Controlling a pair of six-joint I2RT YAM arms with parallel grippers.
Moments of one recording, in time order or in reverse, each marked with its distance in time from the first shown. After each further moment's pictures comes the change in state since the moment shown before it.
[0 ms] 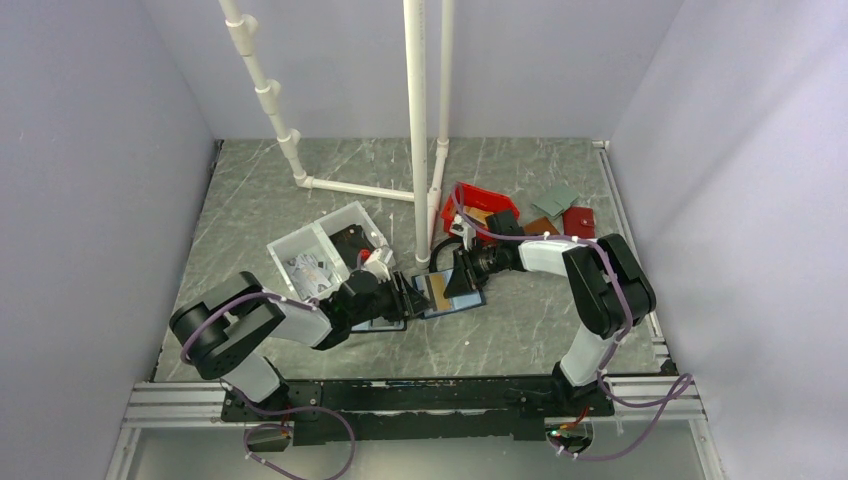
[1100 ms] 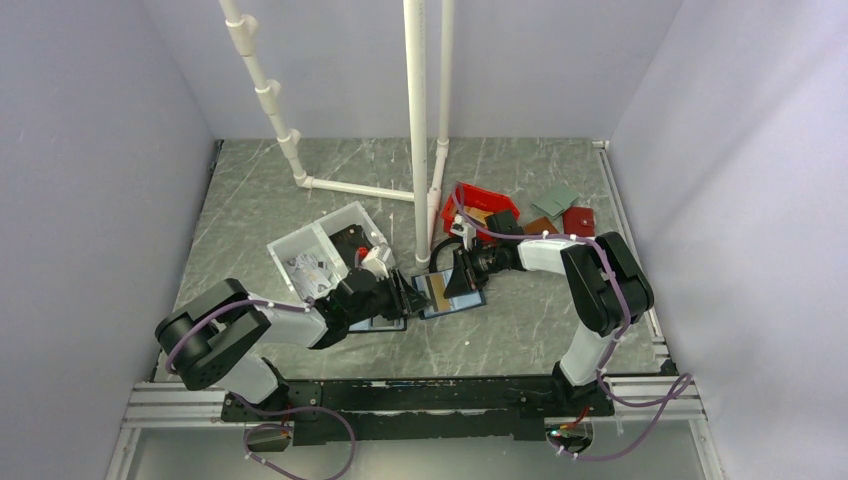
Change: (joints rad) left arm 0.000 -0.078 0.008 -0.086 -0.009 0.000; right arm -0.002 0.018 0.006 -0.002 0.004 0.033
